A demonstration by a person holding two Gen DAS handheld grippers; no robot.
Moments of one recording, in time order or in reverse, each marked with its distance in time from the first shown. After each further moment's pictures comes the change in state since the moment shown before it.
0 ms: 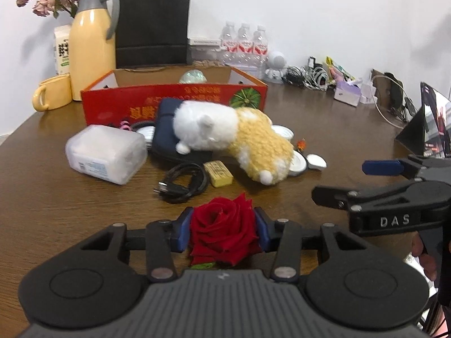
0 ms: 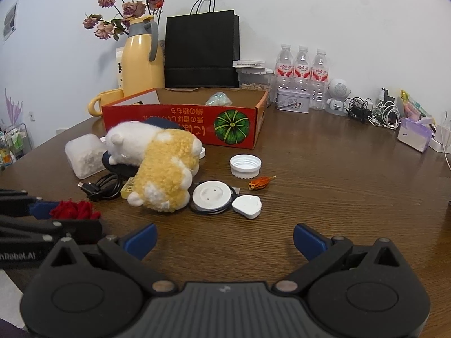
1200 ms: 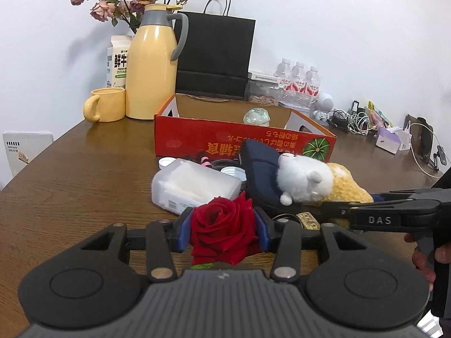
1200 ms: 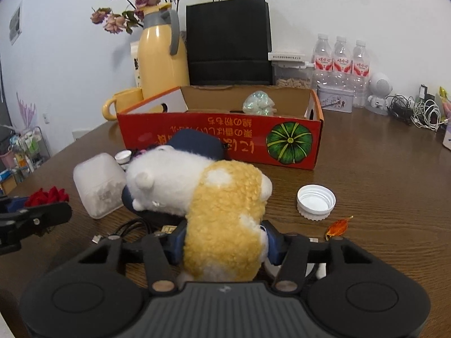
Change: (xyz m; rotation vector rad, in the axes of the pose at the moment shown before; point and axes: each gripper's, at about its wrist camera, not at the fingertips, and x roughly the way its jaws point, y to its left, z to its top) left arm -0.009 0.086 0.019 -0.122 -0.121 0.096; right arm 0.068 0.044 0.048 0.026 0.037 0.101
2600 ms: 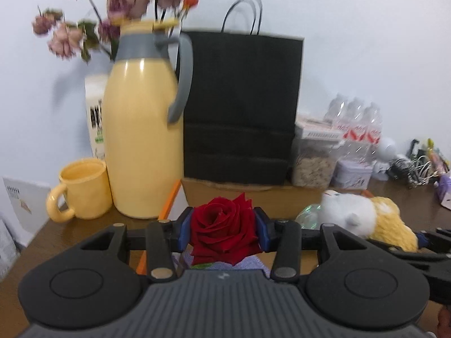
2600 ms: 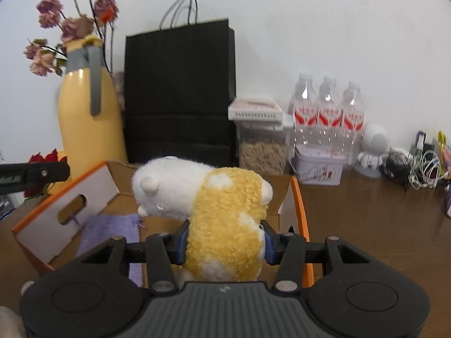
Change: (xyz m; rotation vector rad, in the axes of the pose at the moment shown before) left arm 0.202 0.014 0.172 0.016 -0.051 0.139; right arm 0.140 -0.058 0.153 0.018 -0.111 -0.152
